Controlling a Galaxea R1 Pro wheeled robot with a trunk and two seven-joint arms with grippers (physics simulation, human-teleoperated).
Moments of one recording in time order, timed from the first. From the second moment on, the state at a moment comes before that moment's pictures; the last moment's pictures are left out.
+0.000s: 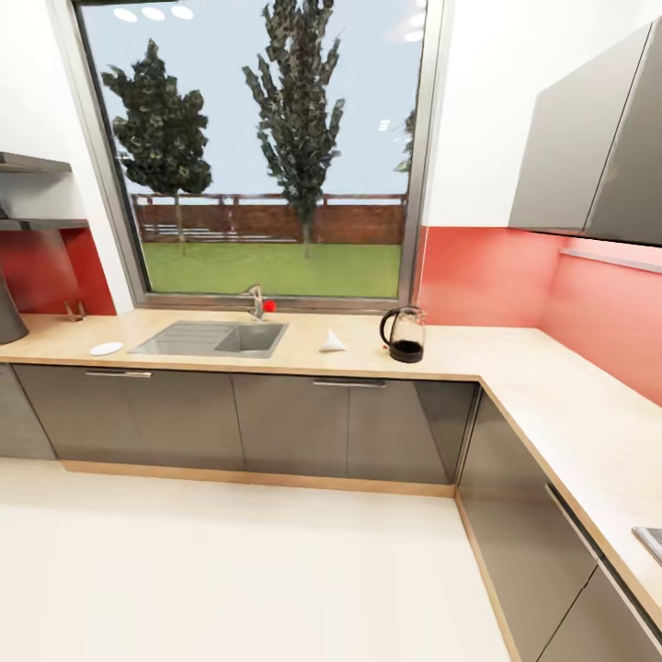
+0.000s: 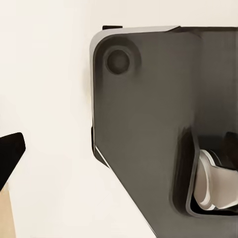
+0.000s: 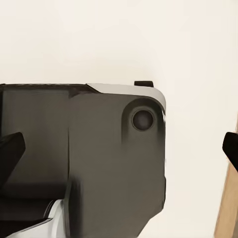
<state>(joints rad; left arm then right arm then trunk) -0.01 0.01 0.00 -0.09 0.01 0.00 0.00 0.00 0.04 0.00 -0.25 0.00 -0.03 0.00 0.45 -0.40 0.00</state>
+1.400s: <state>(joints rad) -0.25 0.11 0.00 -0.38 0.01 -0.01 0.00 0.00 -0.04 -0.01 -0.49 0.01 -0.02 0.00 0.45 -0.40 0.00</state>
